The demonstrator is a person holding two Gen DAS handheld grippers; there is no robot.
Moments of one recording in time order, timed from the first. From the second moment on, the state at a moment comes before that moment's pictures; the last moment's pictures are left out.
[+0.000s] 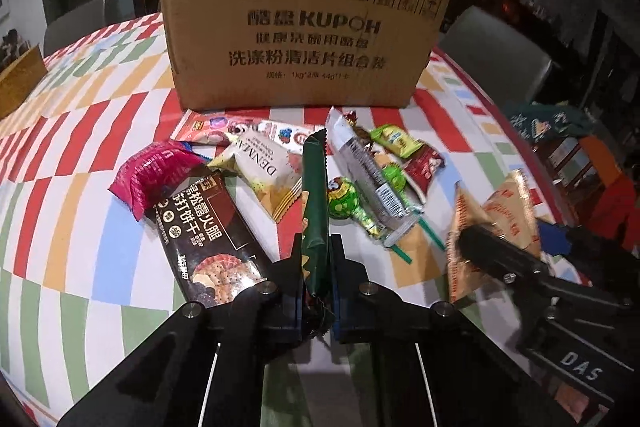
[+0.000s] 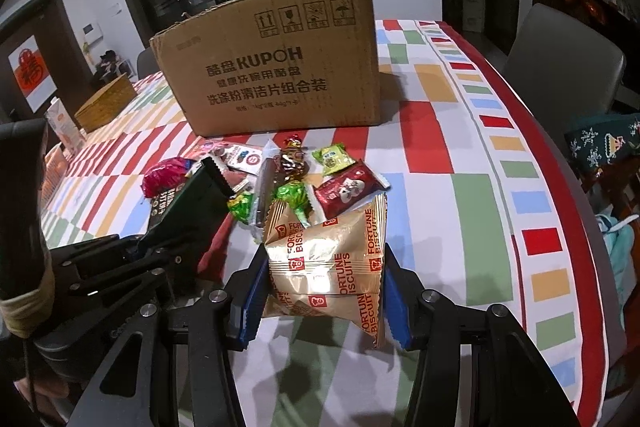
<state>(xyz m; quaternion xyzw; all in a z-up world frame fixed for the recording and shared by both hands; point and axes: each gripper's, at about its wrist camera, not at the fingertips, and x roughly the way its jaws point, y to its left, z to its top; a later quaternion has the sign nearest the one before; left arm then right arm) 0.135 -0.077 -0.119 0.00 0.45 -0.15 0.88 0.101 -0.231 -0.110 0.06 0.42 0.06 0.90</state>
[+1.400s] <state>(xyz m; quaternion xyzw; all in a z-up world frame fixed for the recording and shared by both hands) 0.227 -0.039 0.055 0.03 0.30 -0.17 0.94 0.198 -0.196 0.050 0.00 0.25 0.08 0.96</state>
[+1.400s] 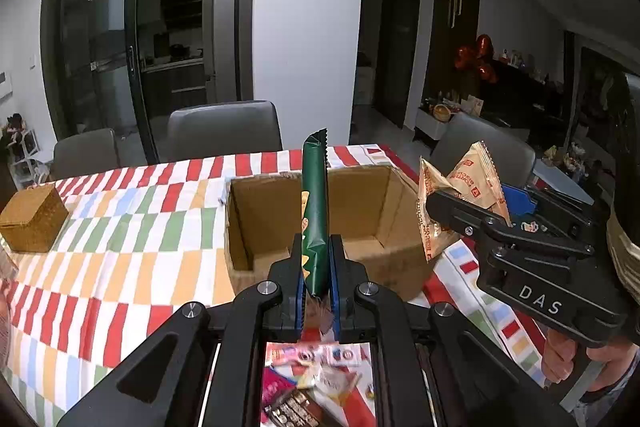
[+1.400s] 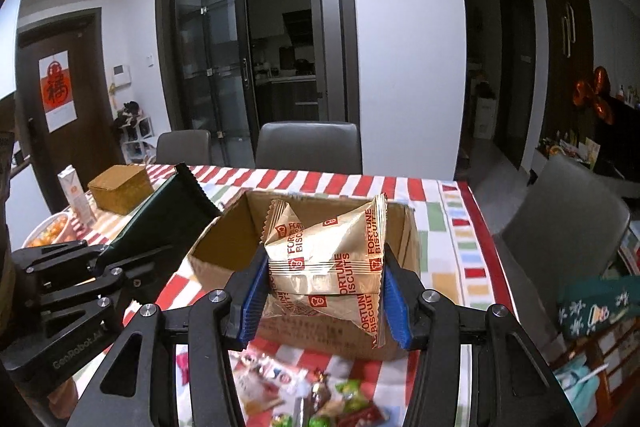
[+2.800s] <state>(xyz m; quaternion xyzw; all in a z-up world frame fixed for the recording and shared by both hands) 0.175 -0.027 0.043 0.06 0.32 -0.12 0.94 0.157 -0.182 0.038 -0.01 0.27 0.09 0.96</state>
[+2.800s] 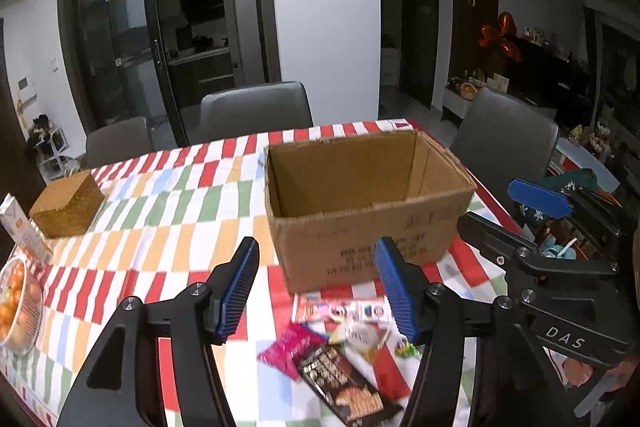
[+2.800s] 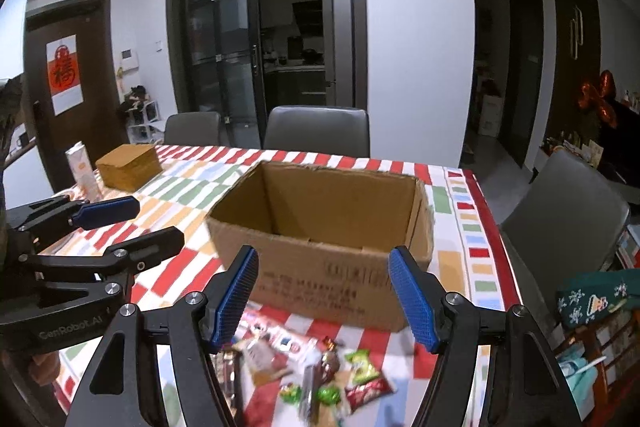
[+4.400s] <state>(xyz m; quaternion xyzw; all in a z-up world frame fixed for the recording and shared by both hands) 0.184 -0.020 -0.130 -0.02 0.53 -0.07 0.84 0.178 -0.176 -0.111 0.02 0.45 0.11 0.89</state>
